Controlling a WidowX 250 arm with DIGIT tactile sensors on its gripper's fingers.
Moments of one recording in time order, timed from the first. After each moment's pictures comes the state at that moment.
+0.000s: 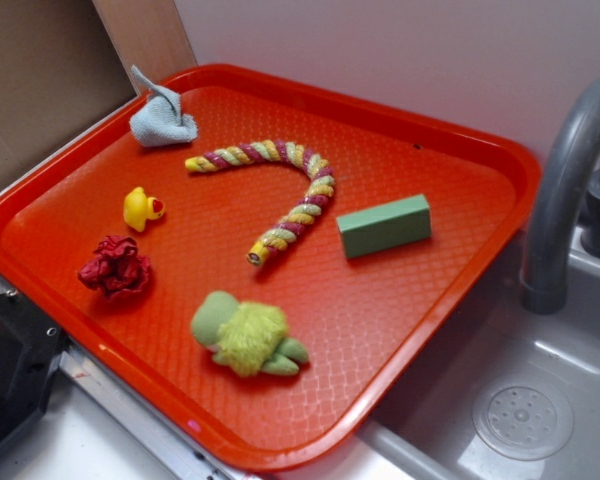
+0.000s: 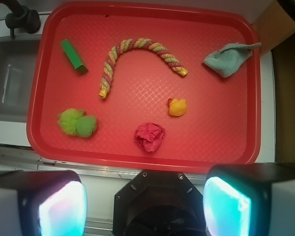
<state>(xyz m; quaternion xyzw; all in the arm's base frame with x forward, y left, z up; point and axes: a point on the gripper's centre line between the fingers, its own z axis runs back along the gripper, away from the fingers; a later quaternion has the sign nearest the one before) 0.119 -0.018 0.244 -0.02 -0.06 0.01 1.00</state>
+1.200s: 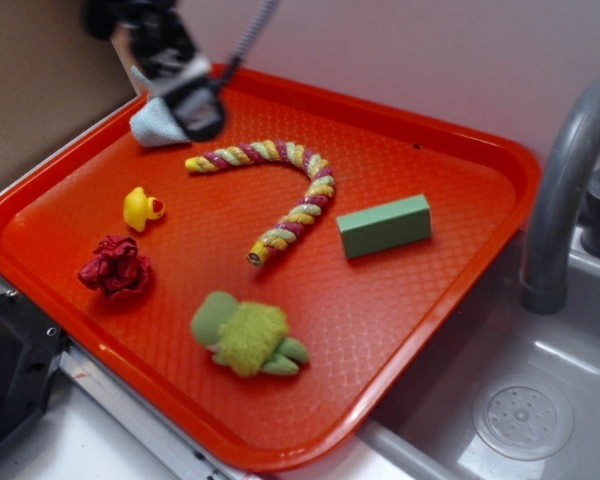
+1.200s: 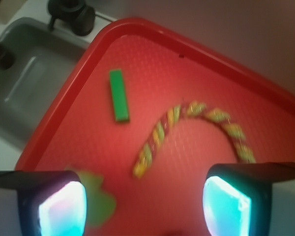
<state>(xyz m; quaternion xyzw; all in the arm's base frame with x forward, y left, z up) 0.230 -0.101 0.157 -0.01 -0.10 -0.20 0.97</state>
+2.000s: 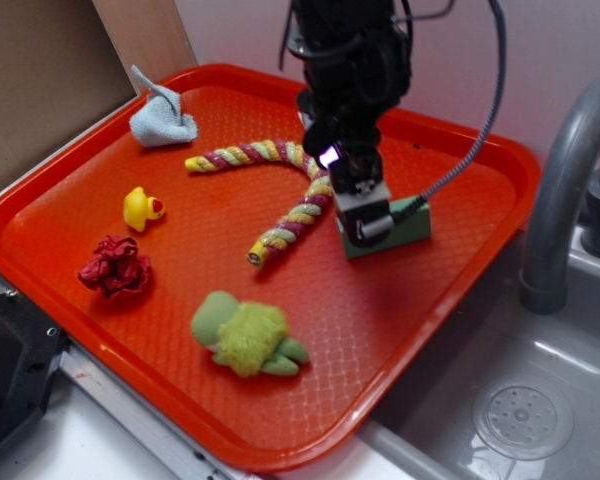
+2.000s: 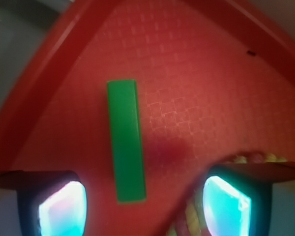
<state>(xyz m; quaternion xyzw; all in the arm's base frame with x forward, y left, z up) 0.277 -0.138 0.063 0.03 -0.01 -0.24 0.97</state>
